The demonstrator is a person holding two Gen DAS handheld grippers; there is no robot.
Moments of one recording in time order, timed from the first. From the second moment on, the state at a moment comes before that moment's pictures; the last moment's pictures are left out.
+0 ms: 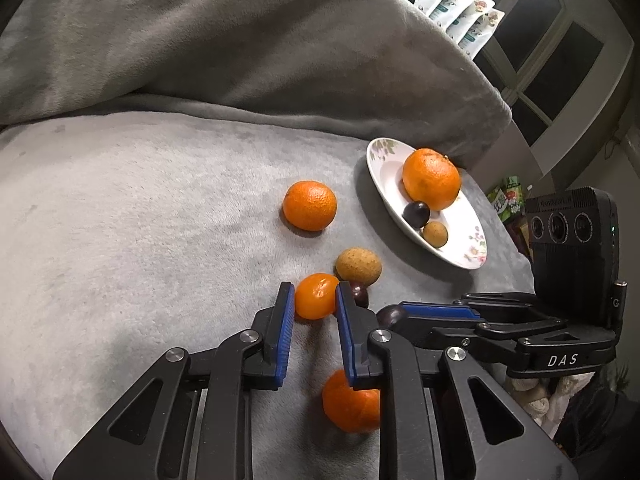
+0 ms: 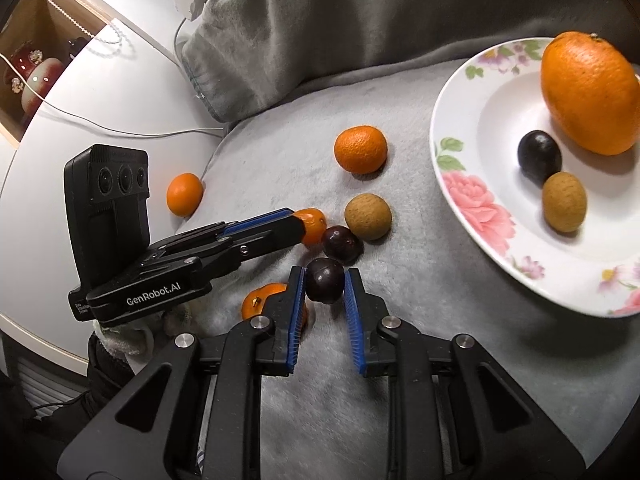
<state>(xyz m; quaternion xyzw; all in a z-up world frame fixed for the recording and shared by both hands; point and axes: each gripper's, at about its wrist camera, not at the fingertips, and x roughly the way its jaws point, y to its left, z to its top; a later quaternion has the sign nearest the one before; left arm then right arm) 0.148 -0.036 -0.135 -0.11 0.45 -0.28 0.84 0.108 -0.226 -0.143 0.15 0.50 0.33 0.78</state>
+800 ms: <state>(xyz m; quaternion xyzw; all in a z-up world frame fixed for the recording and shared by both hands) 0.152 -0.058 -0.095 -0.12 0.41 -0.30 0.85 0.089 -0.276 -0.100 0.11 0.43 0.28 0.85</state>
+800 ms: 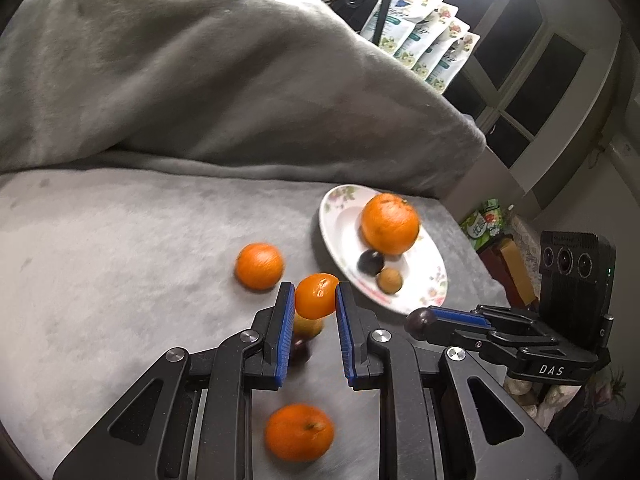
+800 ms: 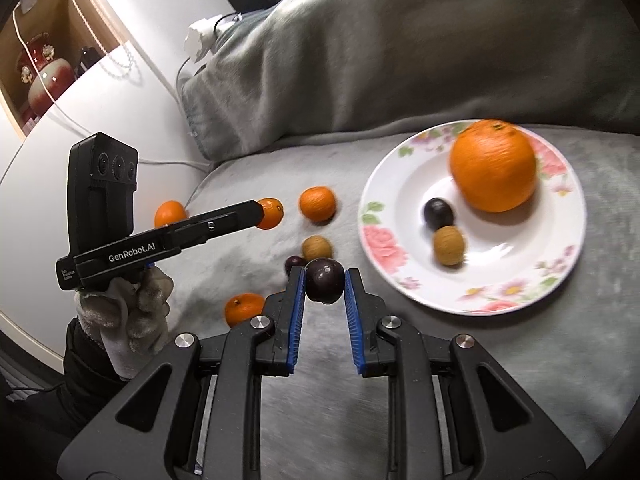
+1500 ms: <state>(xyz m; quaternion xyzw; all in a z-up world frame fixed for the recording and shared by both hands) 0.183 -0.116 -0.088 -0.08 0.42 -0.31 0.85 0.089 -0.339 -0.092 0.05 0.40 0.19 0.90</state>
